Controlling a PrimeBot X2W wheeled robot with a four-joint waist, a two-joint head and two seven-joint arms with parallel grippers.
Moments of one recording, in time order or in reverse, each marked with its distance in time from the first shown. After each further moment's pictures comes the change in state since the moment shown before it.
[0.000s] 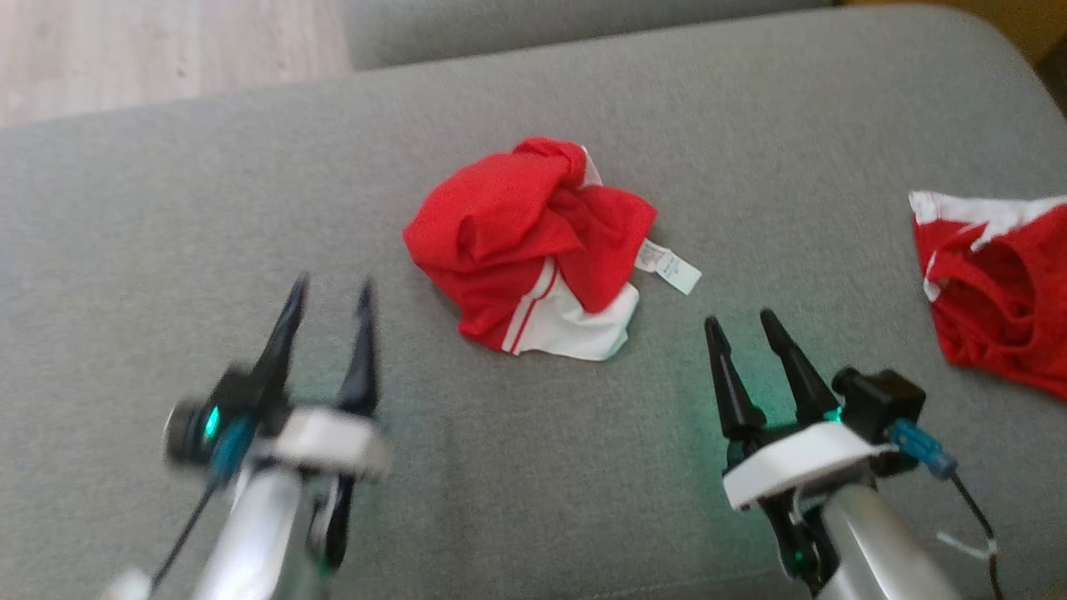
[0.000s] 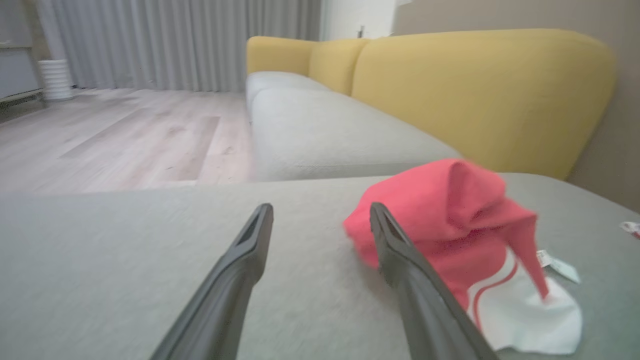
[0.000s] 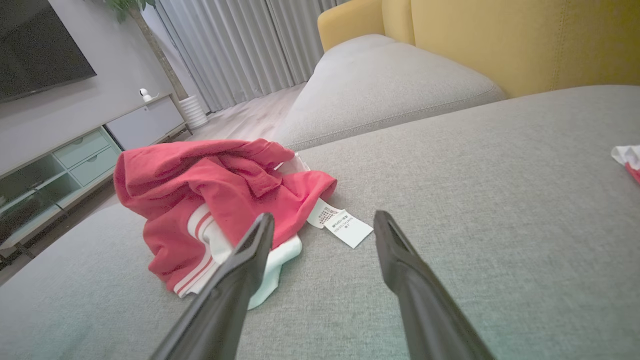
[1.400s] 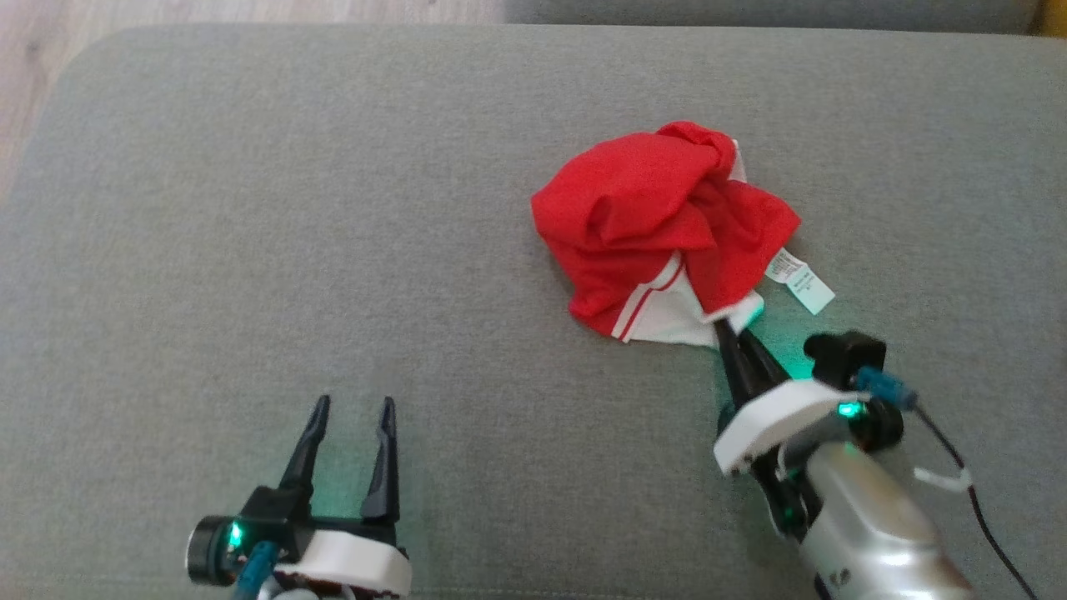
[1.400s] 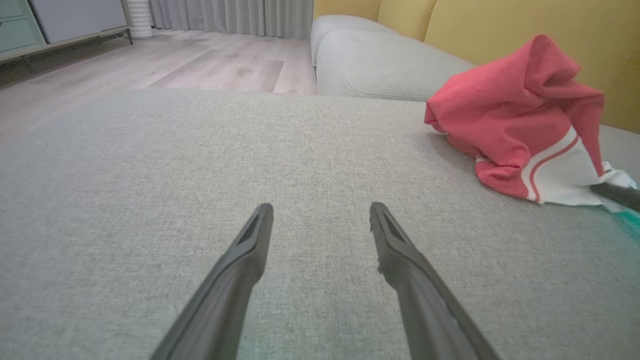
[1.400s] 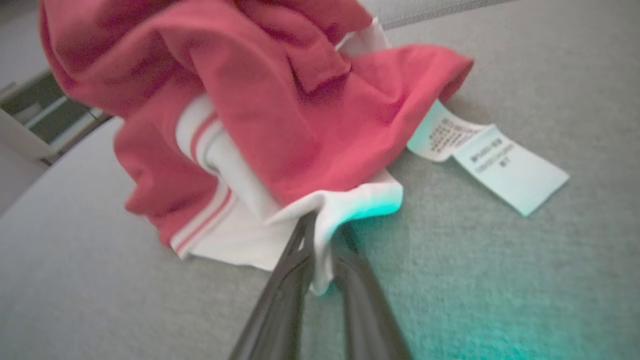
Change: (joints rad) left arm 0.297 -0.018 0.000 -0.164 0.053 0.010 0.000; right arm -0.227 -0.010 0.107 0.444 0.071 0.000 -0.004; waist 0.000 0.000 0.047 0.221
